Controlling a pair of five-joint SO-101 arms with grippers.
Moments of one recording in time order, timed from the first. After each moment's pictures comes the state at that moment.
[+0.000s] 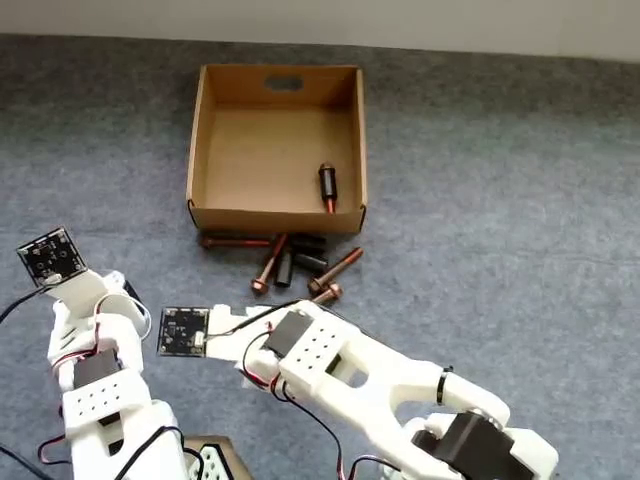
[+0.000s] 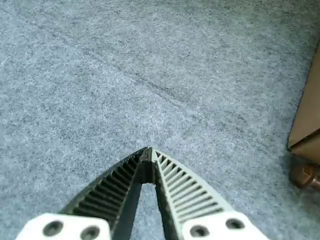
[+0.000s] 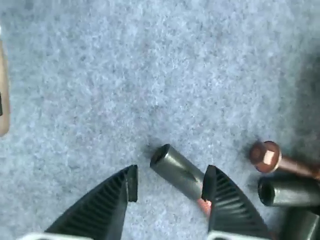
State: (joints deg) left arm -30.9 -62.7 89.2 19.0 7.5; right arm -59.7 -14.3 45.1 45.8 36.3
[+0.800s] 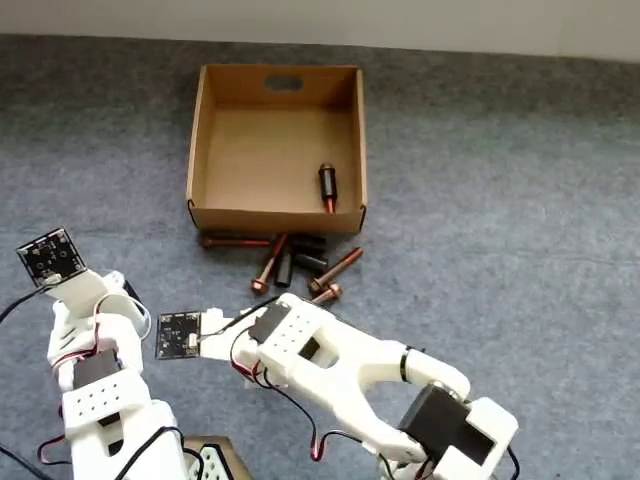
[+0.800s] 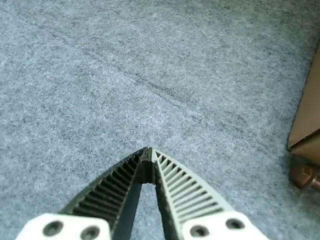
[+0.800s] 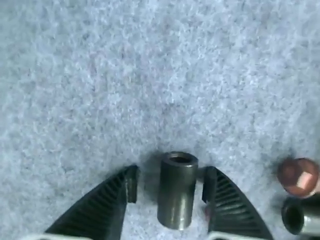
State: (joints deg) left arm -30.9 -62.7 89.2 19.0 7.5; right arm -58.5 0.2 39.5 45.8 40.1
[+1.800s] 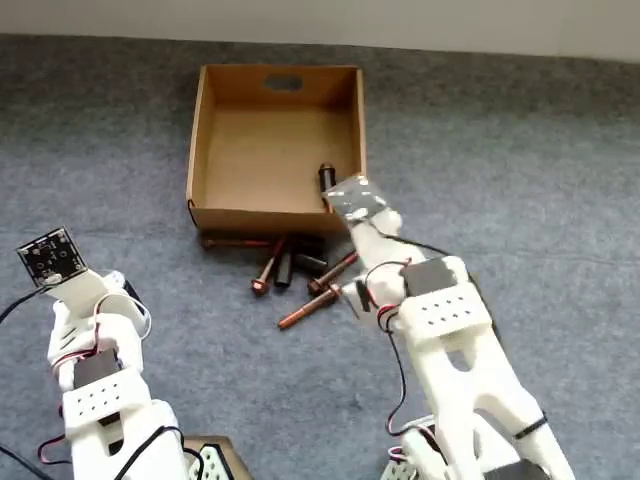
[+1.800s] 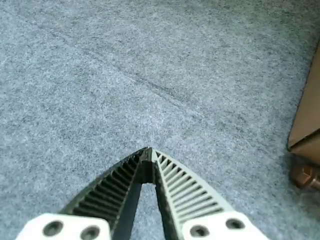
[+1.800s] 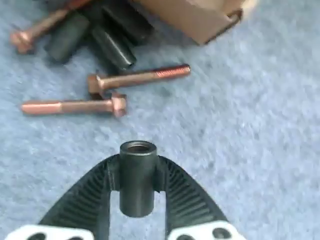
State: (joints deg) left arm -30.9 -62.7 89.2 19.0 7.5; right arm -20.2 -31.6 47.7 61.1 15.7
